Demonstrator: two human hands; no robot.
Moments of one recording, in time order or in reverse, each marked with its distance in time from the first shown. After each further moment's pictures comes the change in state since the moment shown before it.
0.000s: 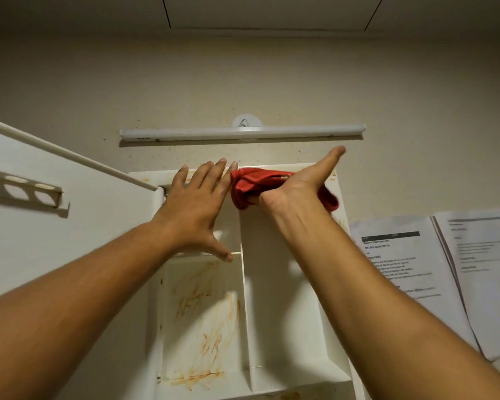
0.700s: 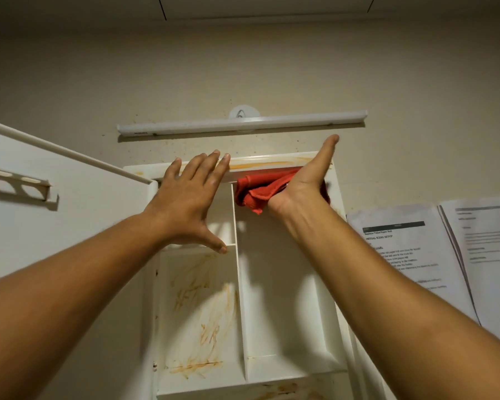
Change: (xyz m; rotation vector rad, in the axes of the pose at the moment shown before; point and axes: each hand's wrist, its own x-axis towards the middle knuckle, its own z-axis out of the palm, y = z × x) left_hand 0.000 0.002 -0.002 0.020 -0.034 -0.021; right_hand 0.011 -0.019 -0.026 -0.210 -0.073 0.119
